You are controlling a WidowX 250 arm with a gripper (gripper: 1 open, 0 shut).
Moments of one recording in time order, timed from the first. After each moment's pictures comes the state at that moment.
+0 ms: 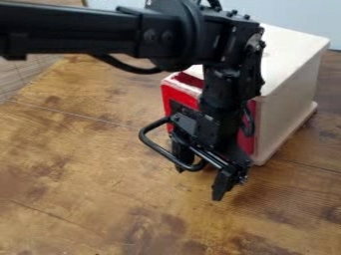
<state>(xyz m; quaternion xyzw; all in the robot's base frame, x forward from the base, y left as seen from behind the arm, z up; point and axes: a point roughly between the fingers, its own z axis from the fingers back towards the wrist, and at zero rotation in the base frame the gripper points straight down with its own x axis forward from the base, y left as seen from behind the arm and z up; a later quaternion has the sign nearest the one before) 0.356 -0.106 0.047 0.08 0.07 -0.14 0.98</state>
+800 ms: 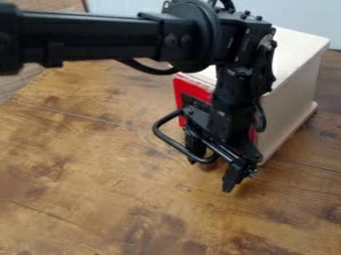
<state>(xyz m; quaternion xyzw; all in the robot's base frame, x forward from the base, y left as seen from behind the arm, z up) 0.378 -0.108 0.040 0.08 0.04 -0.17 0.98</state>
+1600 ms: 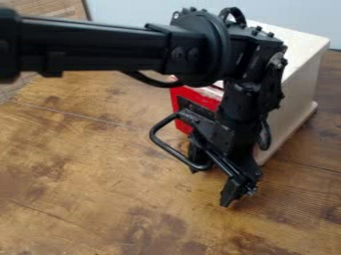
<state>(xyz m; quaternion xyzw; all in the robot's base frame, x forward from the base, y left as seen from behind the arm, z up) 0.364 -0.116 0.038 0.10 0.05 -0.23 0.97</state>
